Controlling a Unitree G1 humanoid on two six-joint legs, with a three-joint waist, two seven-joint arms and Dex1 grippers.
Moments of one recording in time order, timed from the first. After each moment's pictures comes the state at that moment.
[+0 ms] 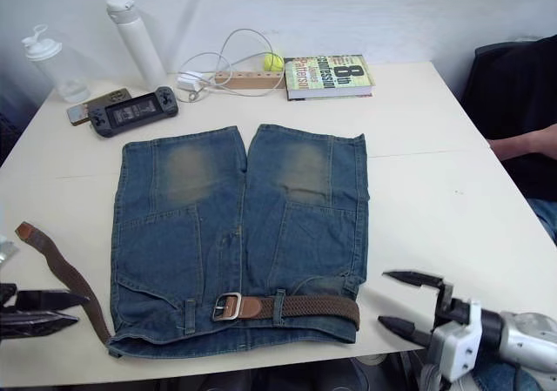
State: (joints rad) left arm 0.51 1.25 0.63 -0.05 -0.79 0.82 -1.50; right arm 0.30 -0.94 -0.08 0.13 0.07 -1.15 0.81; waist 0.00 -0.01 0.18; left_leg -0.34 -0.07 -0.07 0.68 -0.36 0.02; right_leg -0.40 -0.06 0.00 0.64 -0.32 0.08
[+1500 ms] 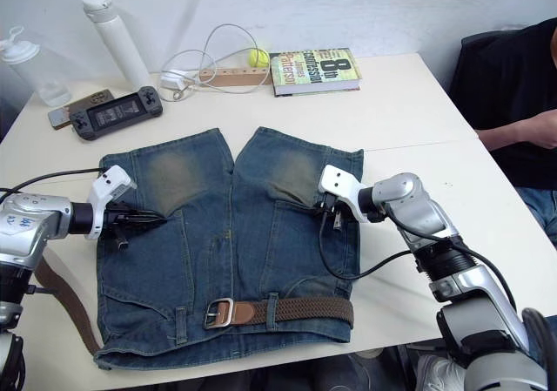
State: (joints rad) left arm -0.48 0.89 0.02 0.28 -0.31 0.63 -1.07; right arm -0.75 -0.63 0.35 0.24 0.04 0.36 1.11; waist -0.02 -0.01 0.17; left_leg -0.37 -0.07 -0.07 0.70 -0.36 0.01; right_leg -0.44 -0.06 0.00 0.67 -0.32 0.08
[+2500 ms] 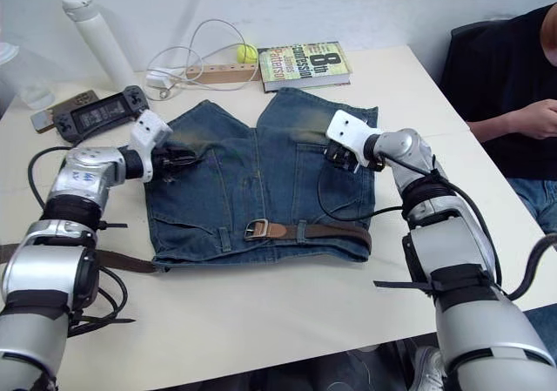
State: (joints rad) left arm -1.04 0.69 0.02 0.88 -0.09 0.29 -0.94; right arm -1.24 -0.48 0.25 1.18 -0.19 -0.26 0.90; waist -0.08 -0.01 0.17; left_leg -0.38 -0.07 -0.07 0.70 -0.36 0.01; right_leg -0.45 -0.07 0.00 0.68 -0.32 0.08
